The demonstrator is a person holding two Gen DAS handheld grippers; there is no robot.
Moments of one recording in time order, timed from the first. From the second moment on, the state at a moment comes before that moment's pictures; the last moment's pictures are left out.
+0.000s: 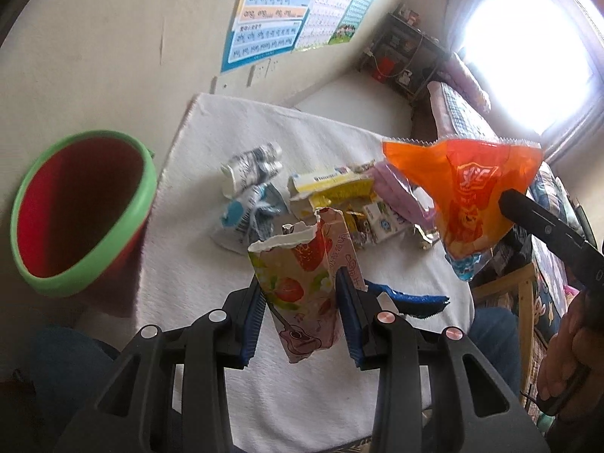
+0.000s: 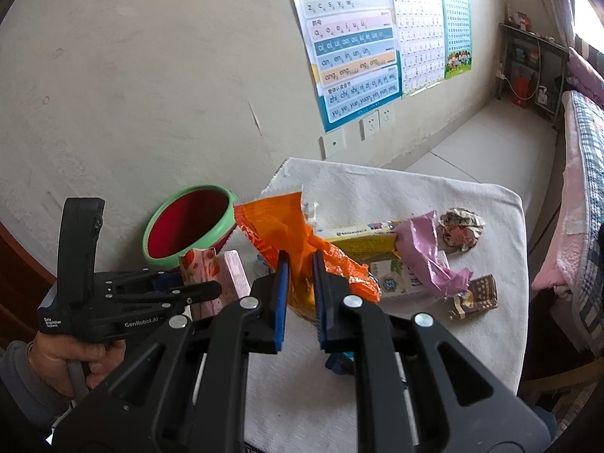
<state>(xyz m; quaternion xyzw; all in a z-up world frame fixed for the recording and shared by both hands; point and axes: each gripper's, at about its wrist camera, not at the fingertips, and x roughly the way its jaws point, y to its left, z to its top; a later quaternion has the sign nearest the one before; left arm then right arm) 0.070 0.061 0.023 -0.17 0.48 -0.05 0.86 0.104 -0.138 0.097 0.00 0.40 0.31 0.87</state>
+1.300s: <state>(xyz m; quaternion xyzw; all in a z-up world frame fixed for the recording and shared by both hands) 0.031 0.286 0.101 -0.23 0.41 0.12 0.87 0.135 0.091 0.174 -0.04 0.36 0.47 0.81</state>
